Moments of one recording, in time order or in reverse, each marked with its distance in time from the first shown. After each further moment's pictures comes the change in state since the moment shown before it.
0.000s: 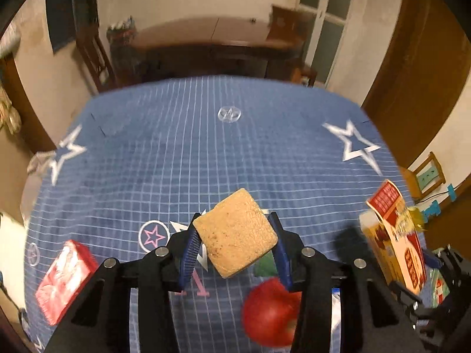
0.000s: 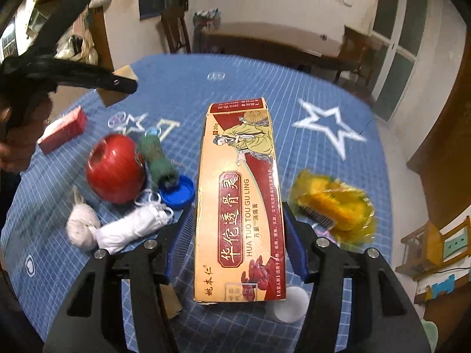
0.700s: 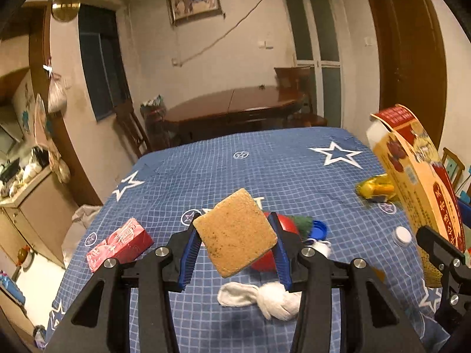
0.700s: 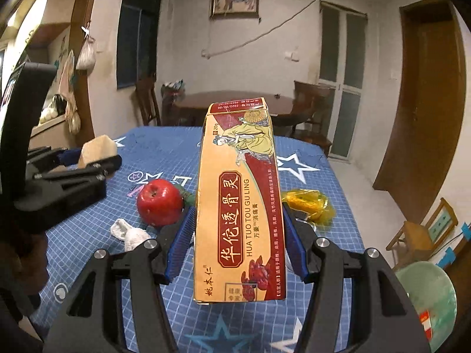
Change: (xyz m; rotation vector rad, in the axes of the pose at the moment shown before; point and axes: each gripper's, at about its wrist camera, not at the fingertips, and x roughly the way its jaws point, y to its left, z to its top) left arm -0.130 -0.069 -0.140 0.123 -0.380 0.214; right arm -0.105 0.057 -0.061 0.137 -0.361 -0.186
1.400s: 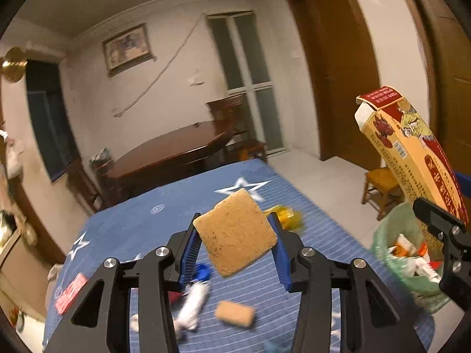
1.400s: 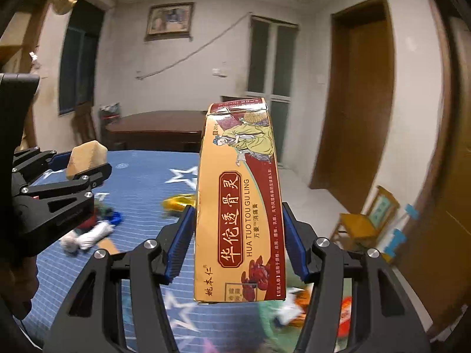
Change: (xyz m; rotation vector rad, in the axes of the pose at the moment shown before) left arm -0.067 -0.178 0.032 0.212 -0.160 -0.229; right arm -0.092 -0.118 -0.018 0.118 -0.072 -0.317
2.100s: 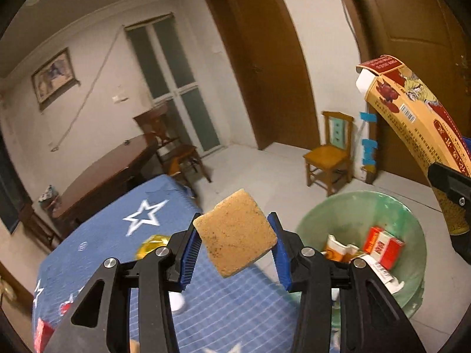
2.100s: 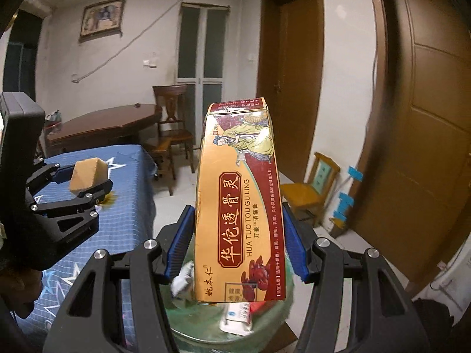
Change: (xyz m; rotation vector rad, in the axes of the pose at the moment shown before) left arm 0.054 -0.205 0.024 0.217 0.017 -0.266; right arm -0.023 -0.125 -0.048 0.144 0.088 -0.255
